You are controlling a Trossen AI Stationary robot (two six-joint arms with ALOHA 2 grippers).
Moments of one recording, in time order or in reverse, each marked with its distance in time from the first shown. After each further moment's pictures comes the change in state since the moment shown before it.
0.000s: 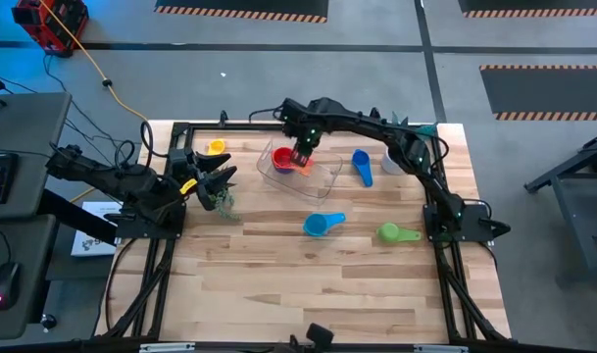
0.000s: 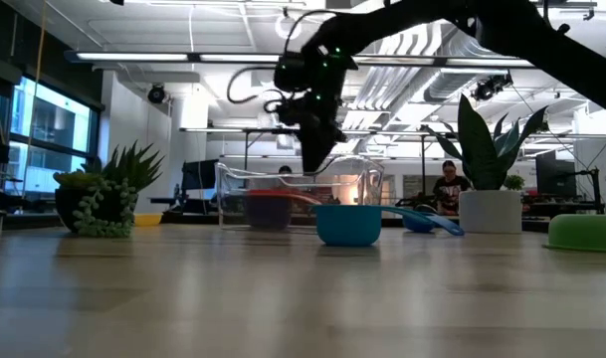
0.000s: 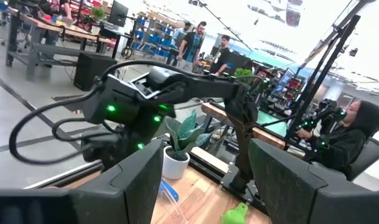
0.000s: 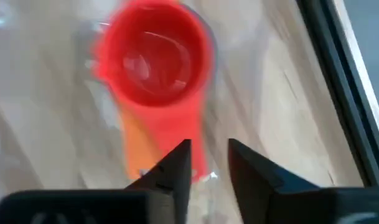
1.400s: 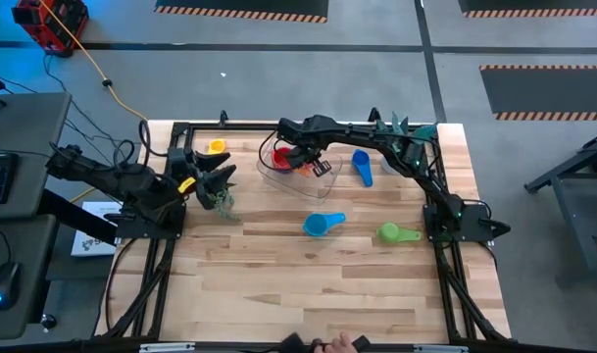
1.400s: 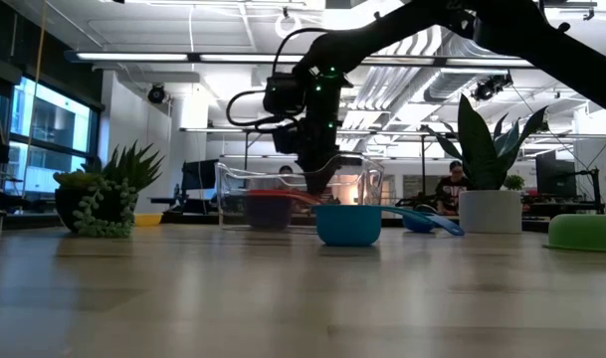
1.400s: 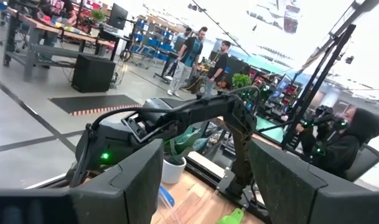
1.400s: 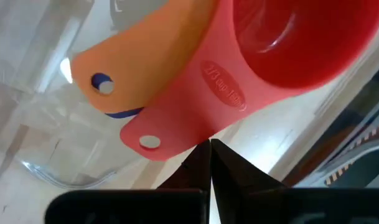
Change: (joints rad) left arm 0.000 0.000 0.000 0.030 0.000 0.000; right arm 0.062 0.022 -0.158 0.106 0.173 -0.995
